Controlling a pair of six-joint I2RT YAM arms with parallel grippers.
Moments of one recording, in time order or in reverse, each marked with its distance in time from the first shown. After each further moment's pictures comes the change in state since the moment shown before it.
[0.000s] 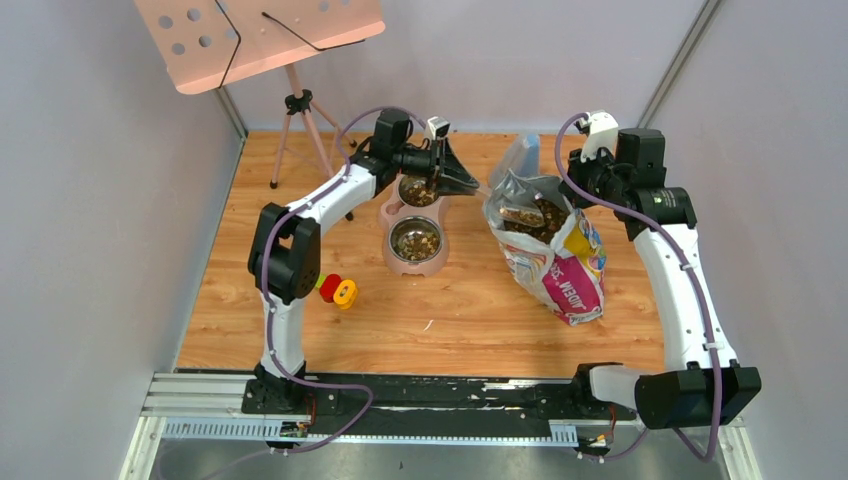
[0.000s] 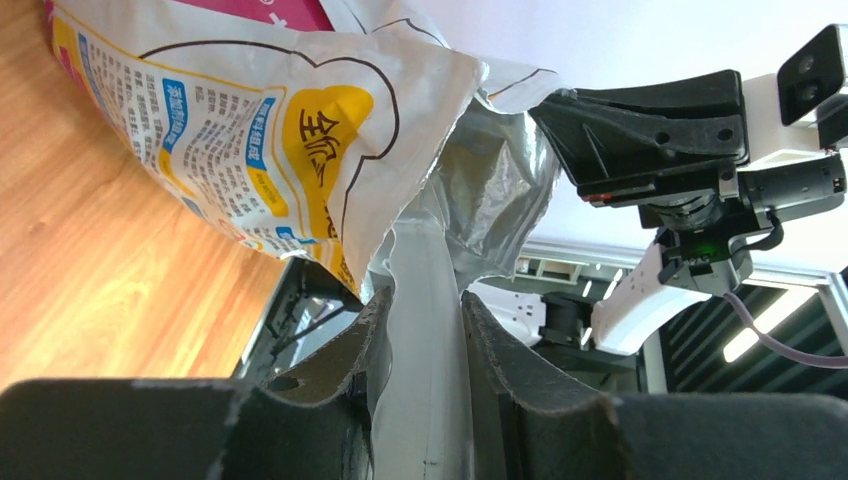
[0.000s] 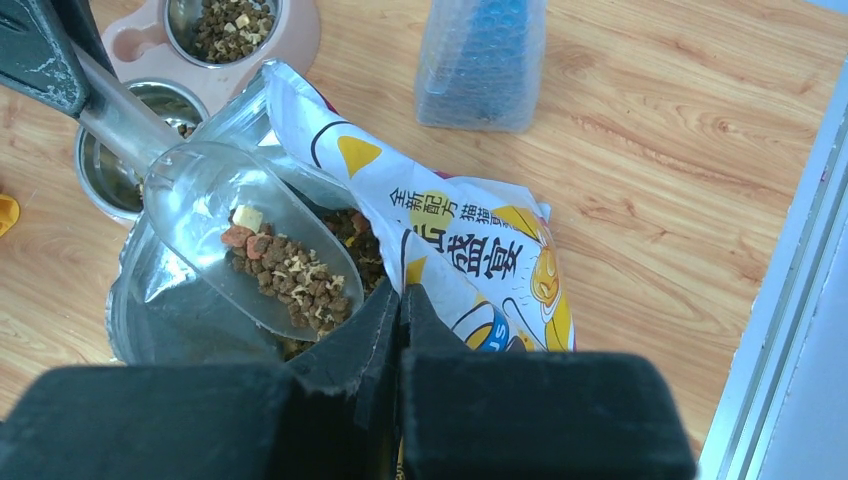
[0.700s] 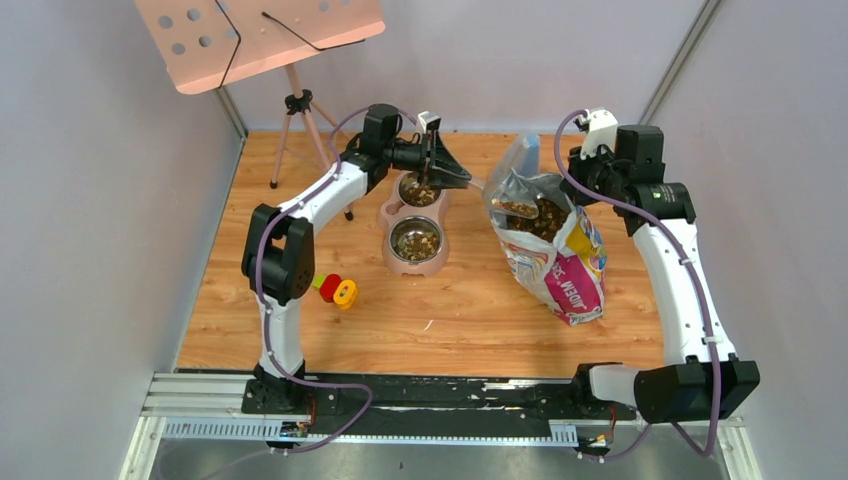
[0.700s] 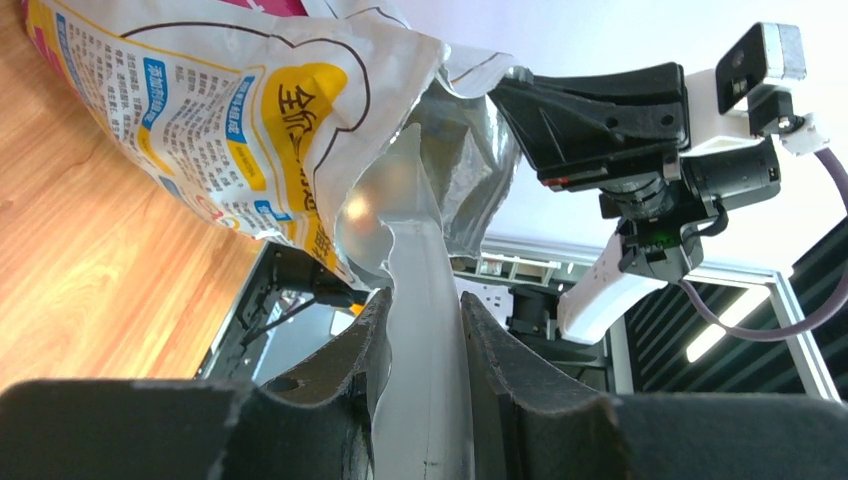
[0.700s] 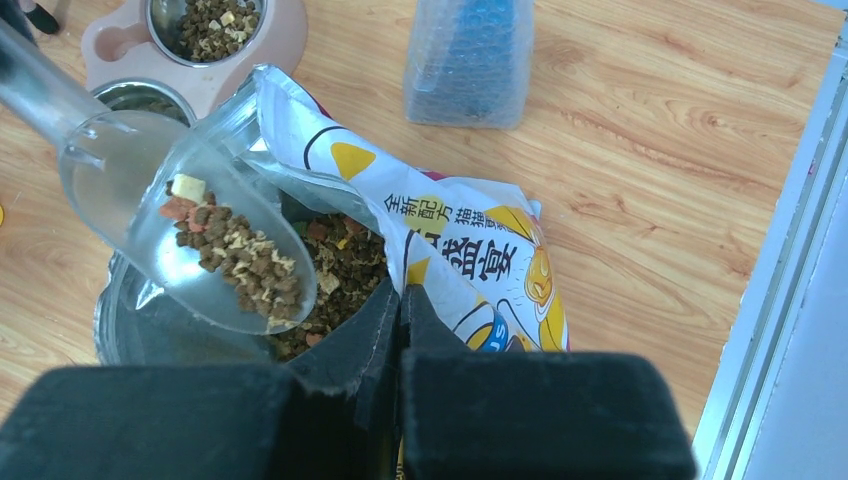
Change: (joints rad) left arm 0.033 -0.019 -0.002 0.019 0.040 -0.097; right arm 0.001 0.021 0.023 -0.013 0.019 -0.005
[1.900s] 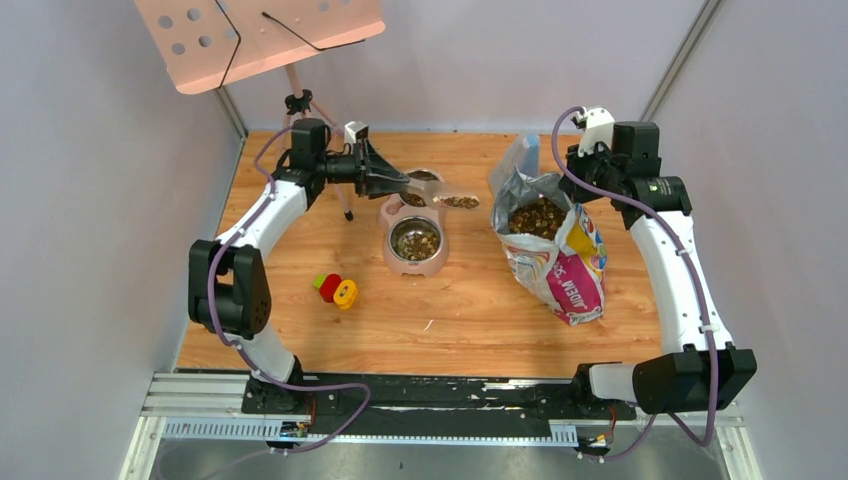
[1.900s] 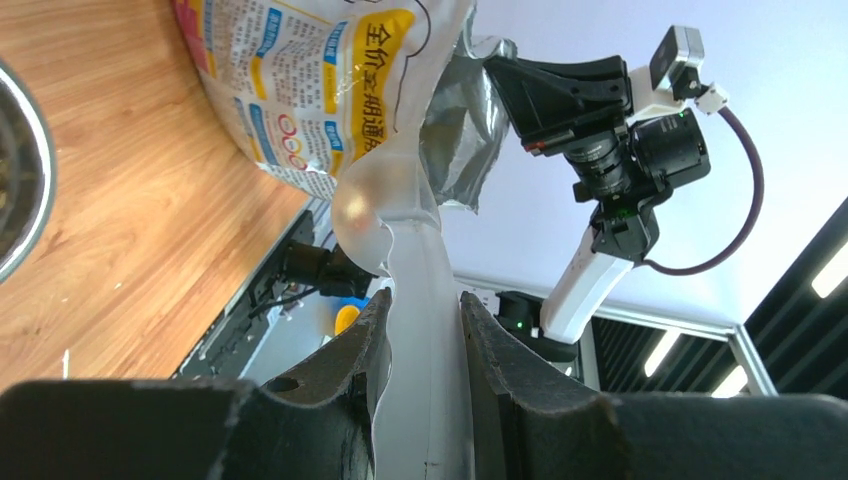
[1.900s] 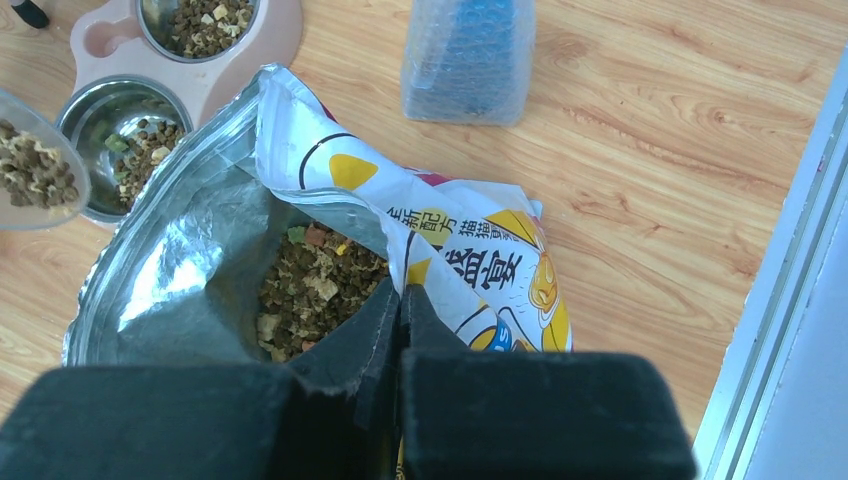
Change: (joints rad) left arm 0.240 -0.326 -0.342 -0.092 0.031 0.072; right arm 0.000 0.045 0.024 -0.006 -0.001 -0.003
